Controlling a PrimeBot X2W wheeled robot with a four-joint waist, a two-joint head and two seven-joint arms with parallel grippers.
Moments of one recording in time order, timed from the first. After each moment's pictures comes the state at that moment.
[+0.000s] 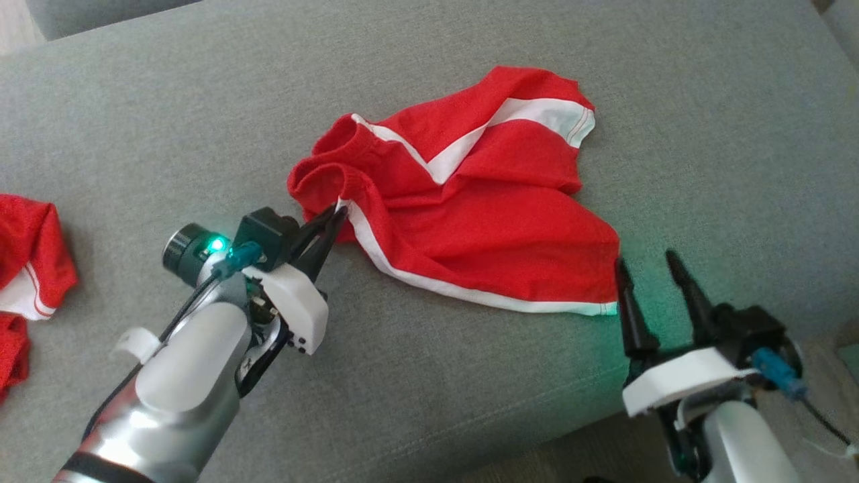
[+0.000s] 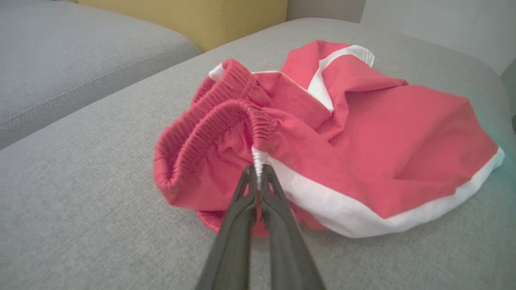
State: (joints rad) left arm -0.58 0.30 -0.77 0.58 -0.39 -0.08 -0.20; right arm -0.10 -0.05 0.10 0.31 0.13 0.12 -0.19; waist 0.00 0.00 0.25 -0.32
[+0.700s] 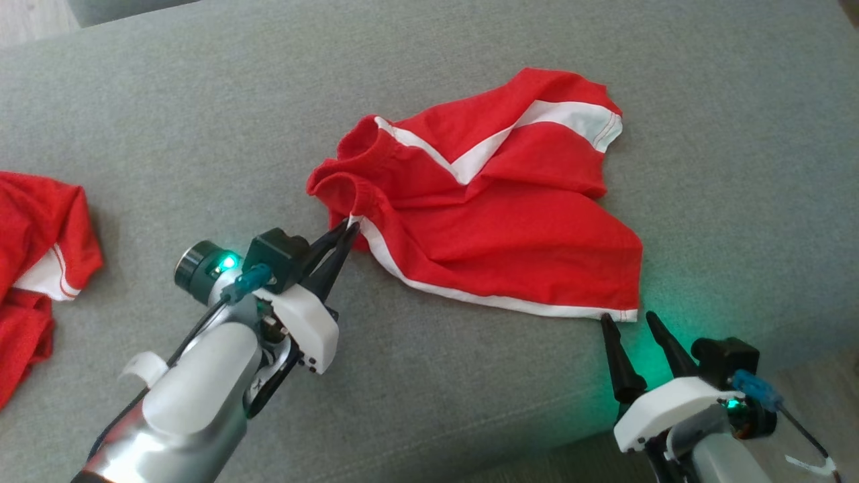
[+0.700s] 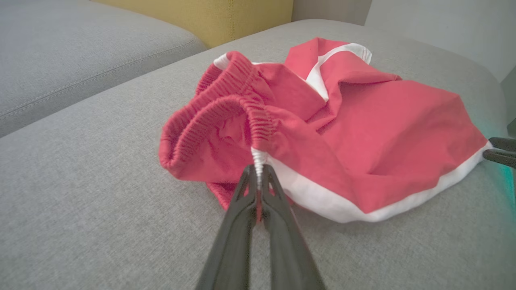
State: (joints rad) left arm -0.52 0.31 -0.79 0.50 -0.40 -0.05 -0.20; right arm -0.09 -0.05 0.12 0.50 0.25 0.12 -0.13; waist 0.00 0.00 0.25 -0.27
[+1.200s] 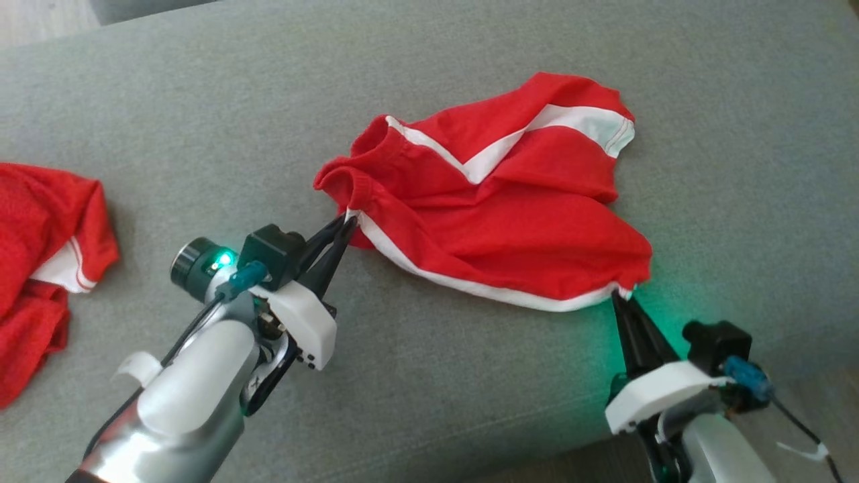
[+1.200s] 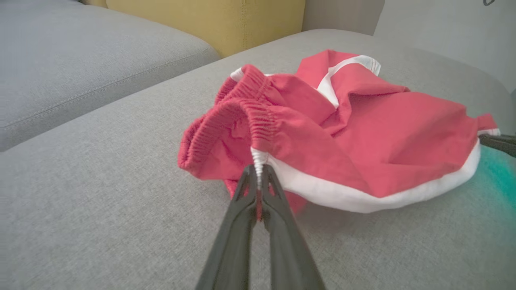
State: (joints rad) left arm -0.52 0.32 -0.79 0.47 -0.42 -0.03 -0.20; right arm -0.14 -0.05 0.15 0.53 0.21 0.12 -0.20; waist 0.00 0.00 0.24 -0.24
